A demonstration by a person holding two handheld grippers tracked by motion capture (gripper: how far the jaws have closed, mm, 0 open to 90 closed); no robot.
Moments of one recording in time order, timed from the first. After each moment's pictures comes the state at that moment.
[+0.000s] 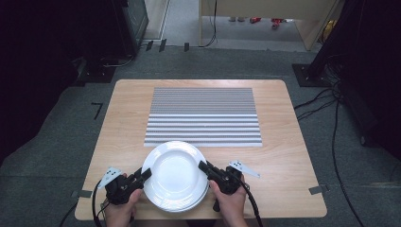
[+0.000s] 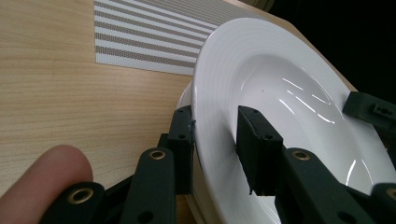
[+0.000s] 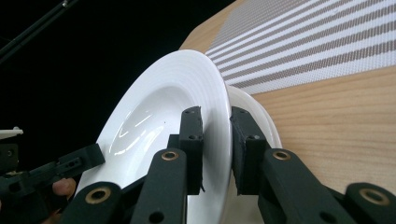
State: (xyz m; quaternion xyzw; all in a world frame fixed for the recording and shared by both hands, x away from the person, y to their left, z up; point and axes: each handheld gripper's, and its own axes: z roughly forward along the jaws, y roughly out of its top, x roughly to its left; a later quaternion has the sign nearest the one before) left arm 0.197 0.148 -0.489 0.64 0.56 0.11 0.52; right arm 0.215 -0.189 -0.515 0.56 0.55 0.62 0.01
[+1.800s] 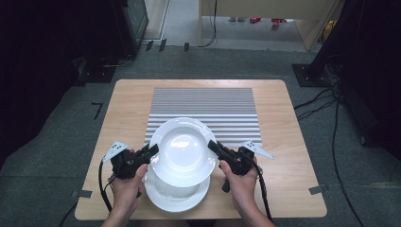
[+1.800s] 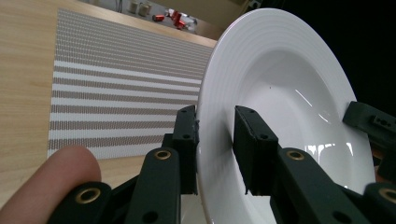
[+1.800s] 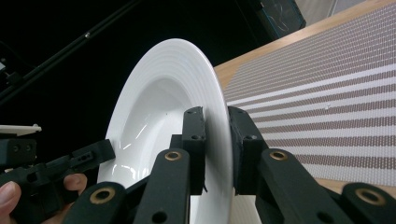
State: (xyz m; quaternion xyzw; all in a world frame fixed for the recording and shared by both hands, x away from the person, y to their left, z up) left arm 0.251 0.122 -0.435 0.63 0.53 0.12 0.55; right arm 0.250 -0.219 -0.462 0.53 0.54 0.65 0.04
